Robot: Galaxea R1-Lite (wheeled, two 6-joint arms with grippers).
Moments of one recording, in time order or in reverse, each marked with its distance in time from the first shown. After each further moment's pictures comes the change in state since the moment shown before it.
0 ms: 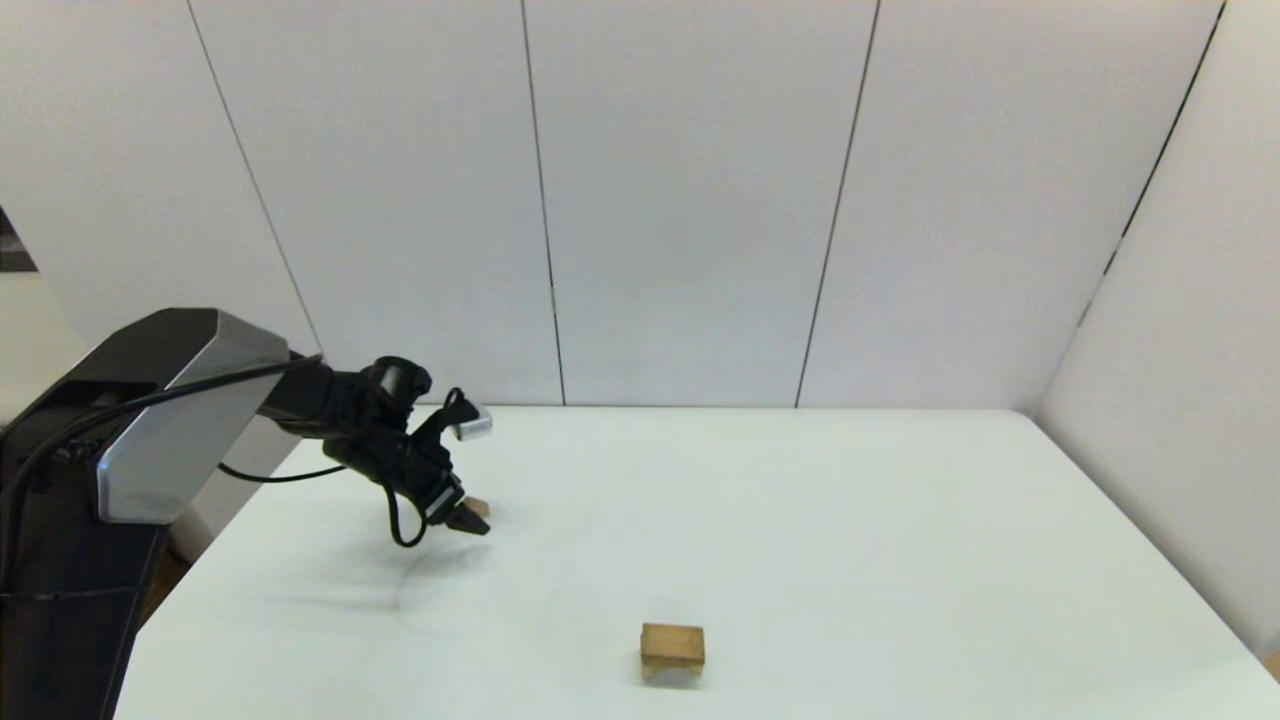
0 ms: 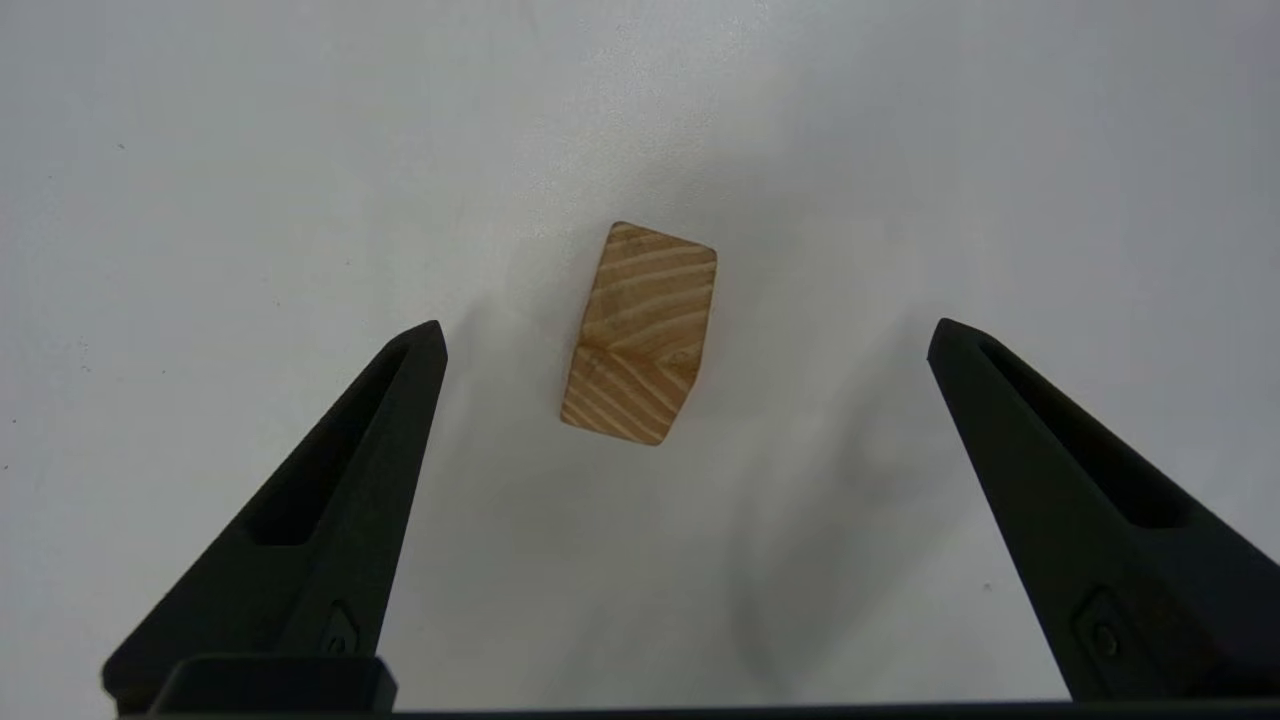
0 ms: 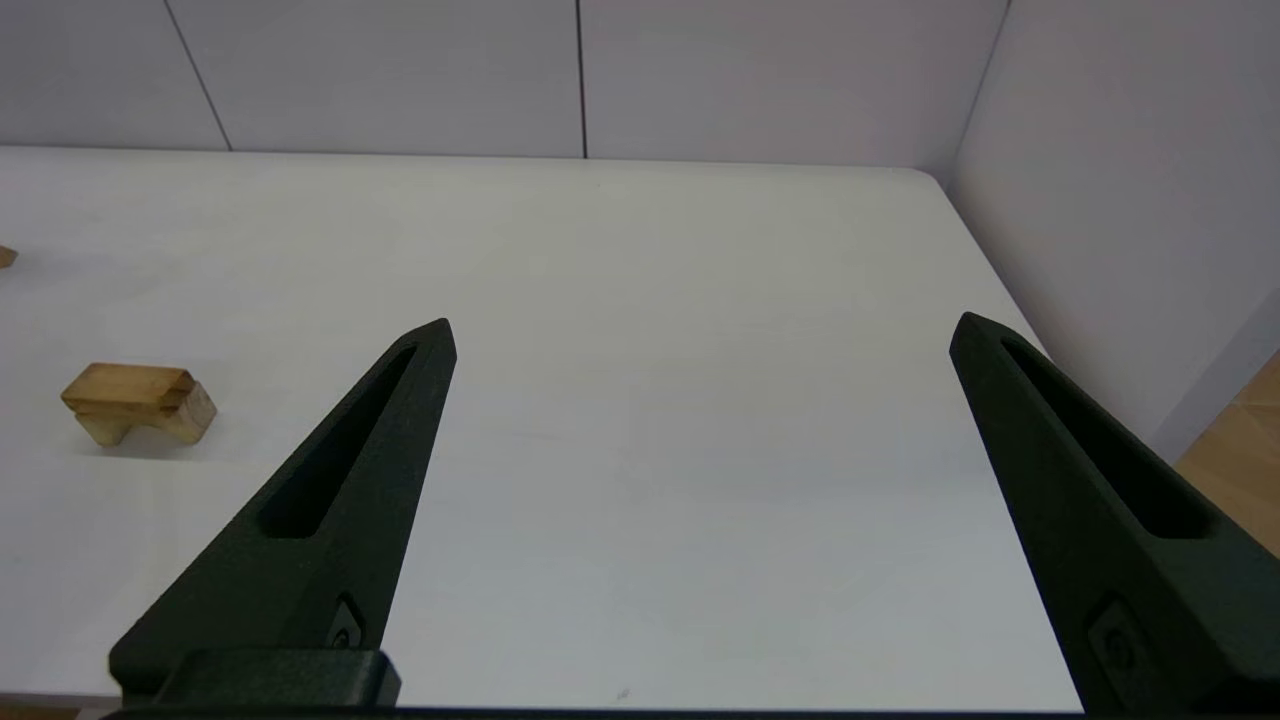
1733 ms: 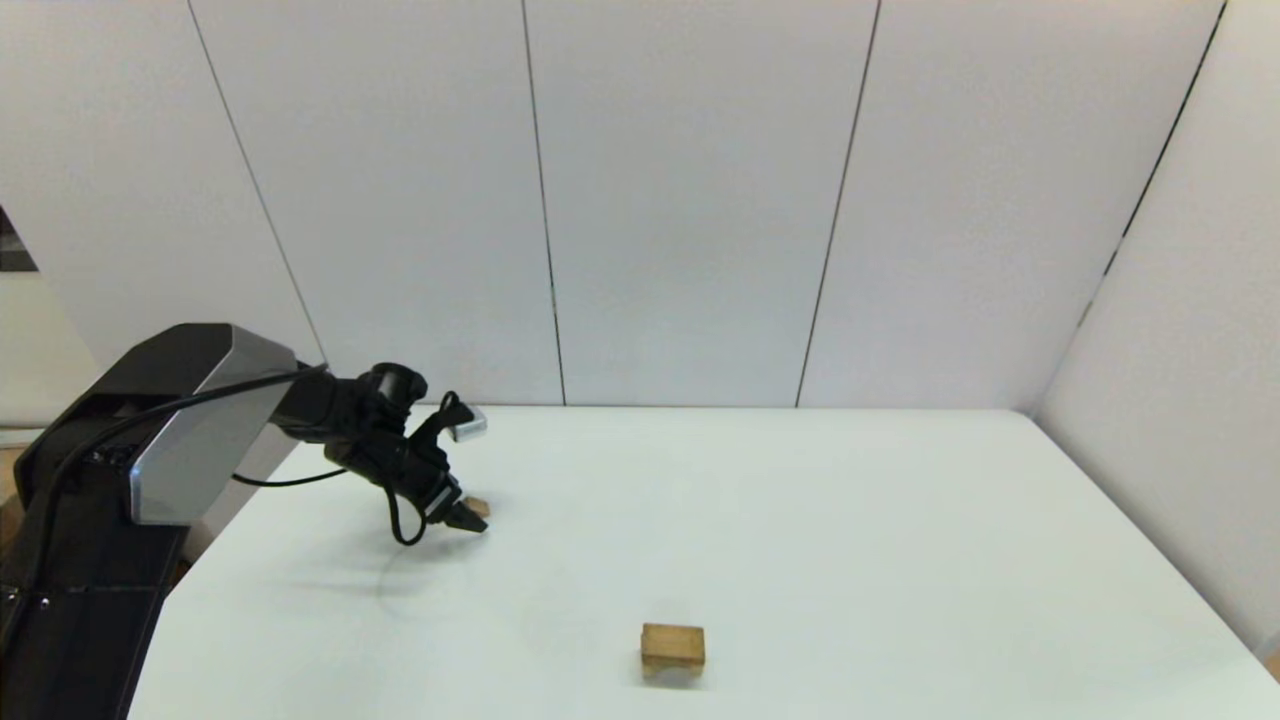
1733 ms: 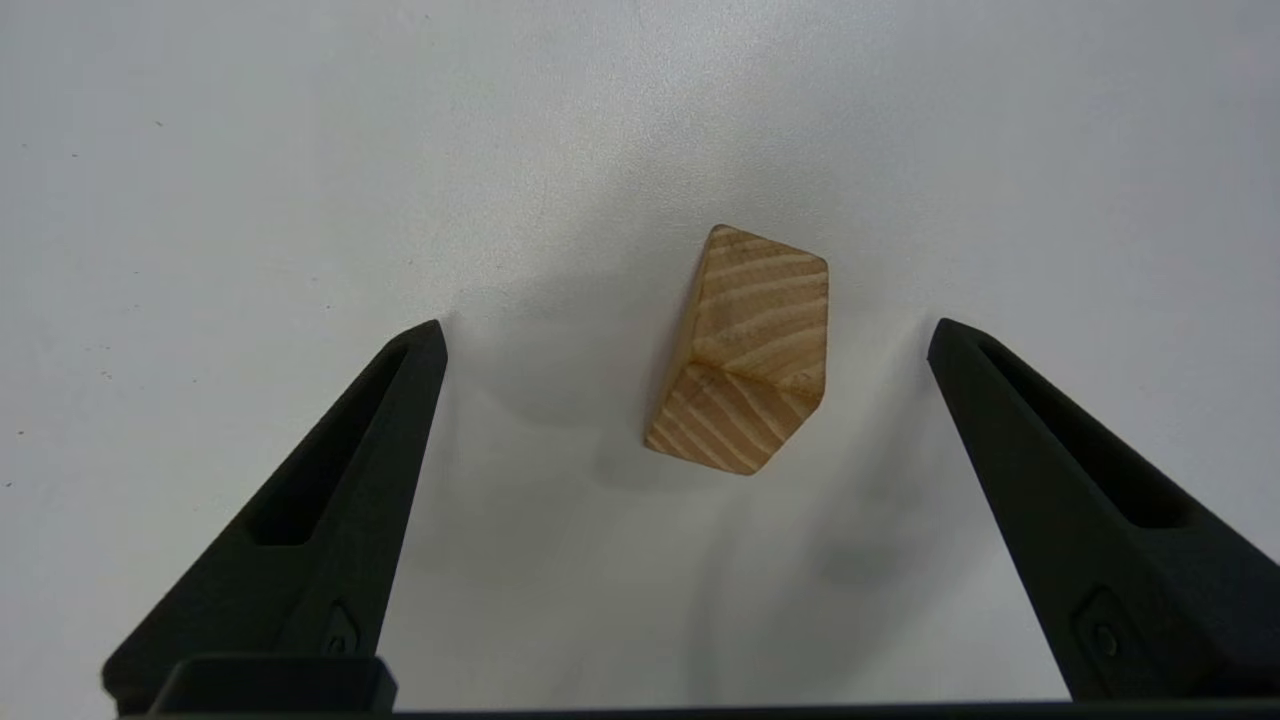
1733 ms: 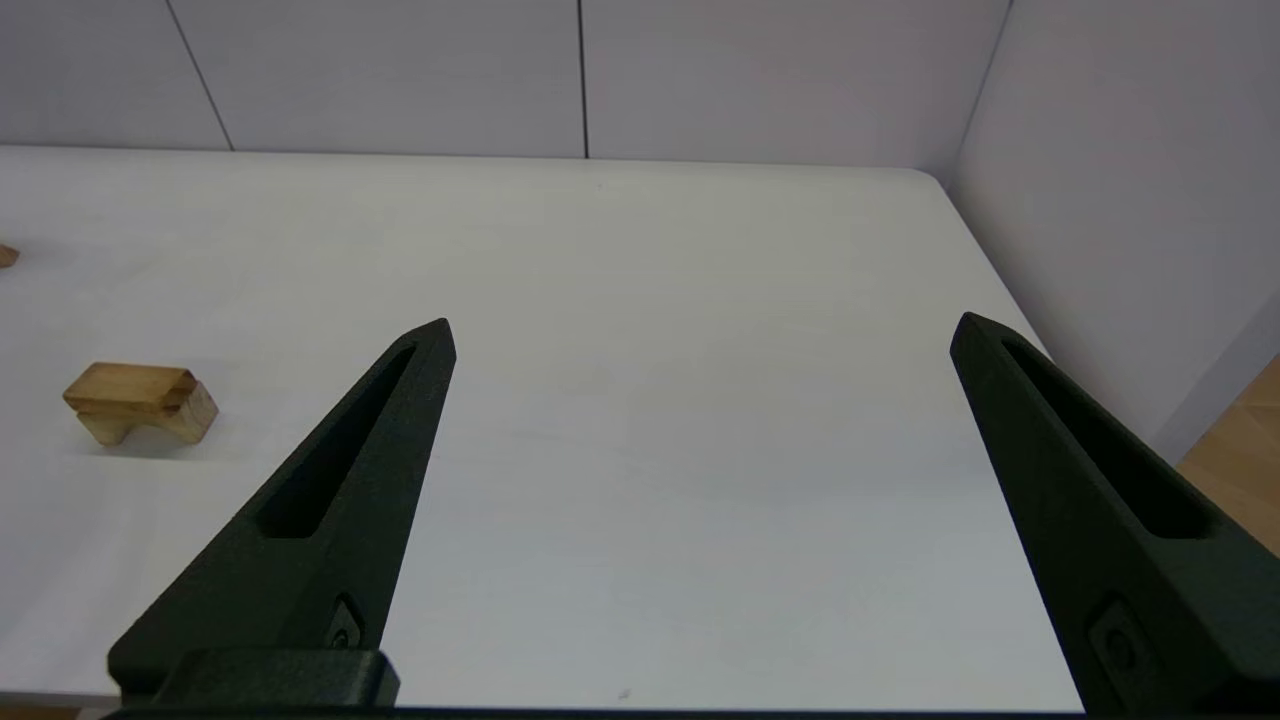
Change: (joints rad) left arm 0.026 0.075 -0.078 0.000 -0.018 -0.001; right arm 0.000 0.000 0.000 0.000 0.000 0.000
